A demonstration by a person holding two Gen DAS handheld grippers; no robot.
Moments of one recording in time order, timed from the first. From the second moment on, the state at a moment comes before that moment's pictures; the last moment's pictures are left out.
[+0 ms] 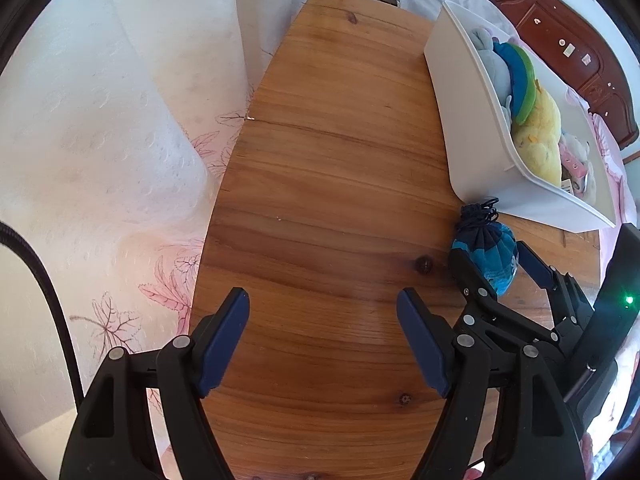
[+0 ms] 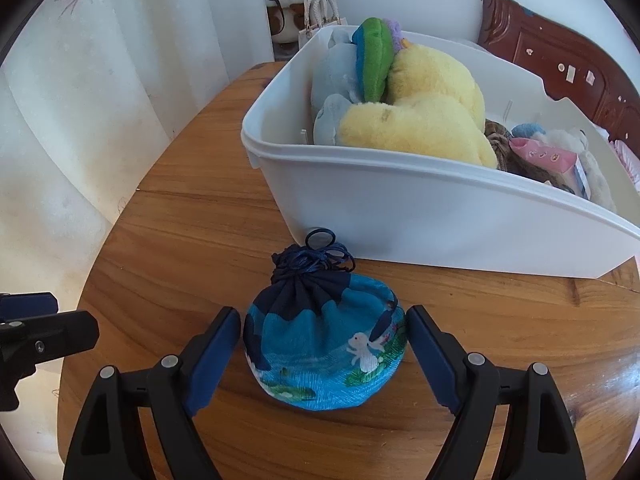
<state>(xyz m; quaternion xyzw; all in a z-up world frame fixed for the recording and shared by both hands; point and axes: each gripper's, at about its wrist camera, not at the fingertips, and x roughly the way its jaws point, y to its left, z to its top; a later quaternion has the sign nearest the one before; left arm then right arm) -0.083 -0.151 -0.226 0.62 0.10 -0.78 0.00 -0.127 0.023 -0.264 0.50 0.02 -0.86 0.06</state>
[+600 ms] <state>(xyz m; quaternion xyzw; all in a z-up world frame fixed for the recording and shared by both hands) -0.083 -0.159 -0.208 0.62 0.09 -0.78 -0.01 -0.123 0.031 -0.268 0.54 0.00 -0.84 0.07</state>
